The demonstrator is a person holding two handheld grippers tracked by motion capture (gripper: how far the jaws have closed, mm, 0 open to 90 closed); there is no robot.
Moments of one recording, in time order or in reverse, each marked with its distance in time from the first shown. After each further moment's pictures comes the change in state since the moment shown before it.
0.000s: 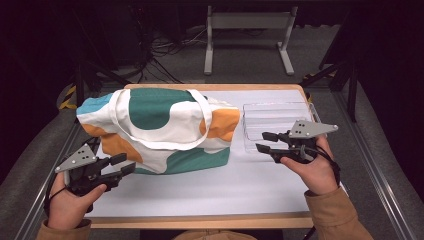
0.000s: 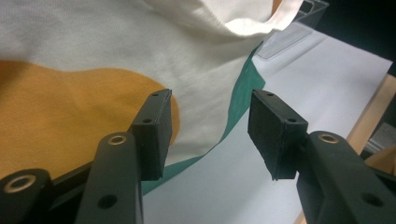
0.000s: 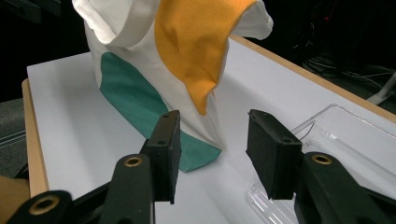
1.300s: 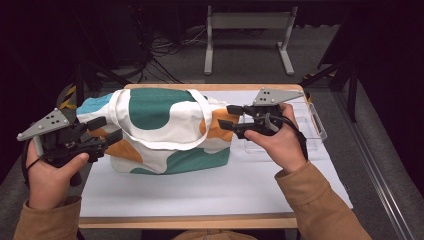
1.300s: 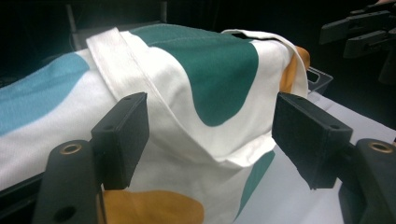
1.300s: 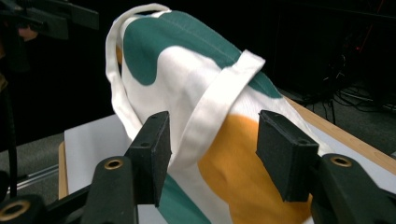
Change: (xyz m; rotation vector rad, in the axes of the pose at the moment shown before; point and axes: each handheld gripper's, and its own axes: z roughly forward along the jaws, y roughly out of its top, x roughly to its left) left arm 0.007 0.083 -0.031 -0.146 0.091 -0.016; right arm 0.021 0.098 0.057 -0.100 0.103 0.029
